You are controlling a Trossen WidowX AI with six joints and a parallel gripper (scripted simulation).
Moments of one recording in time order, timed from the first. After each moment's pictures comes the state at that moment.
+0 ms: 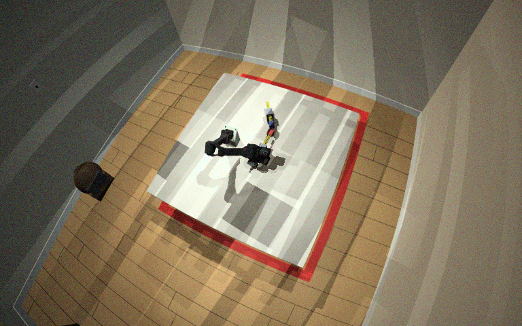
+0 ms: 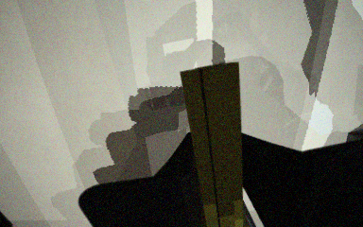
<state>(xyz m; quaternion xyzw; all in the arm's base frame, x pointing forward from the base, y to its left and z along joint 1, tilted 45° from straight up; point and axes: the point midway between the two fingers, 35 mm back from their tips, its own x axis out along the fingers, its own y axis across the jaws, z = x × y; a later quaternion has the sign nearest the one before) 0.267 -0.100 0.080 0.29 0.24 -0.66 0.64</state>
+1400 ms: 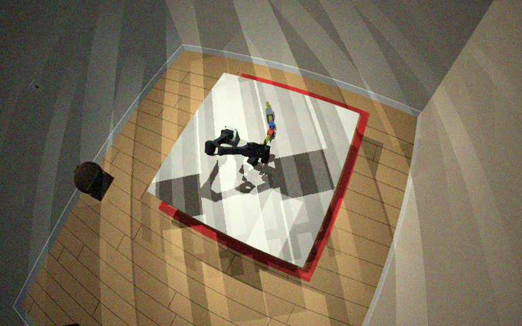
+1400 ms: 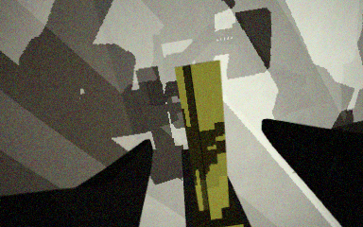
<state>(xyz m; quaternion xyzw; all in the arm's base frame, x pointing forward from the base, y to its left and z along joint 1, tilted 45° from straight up) 0.264 -0.086 0.091 0.29 0.25 -0.67 0.64</state>
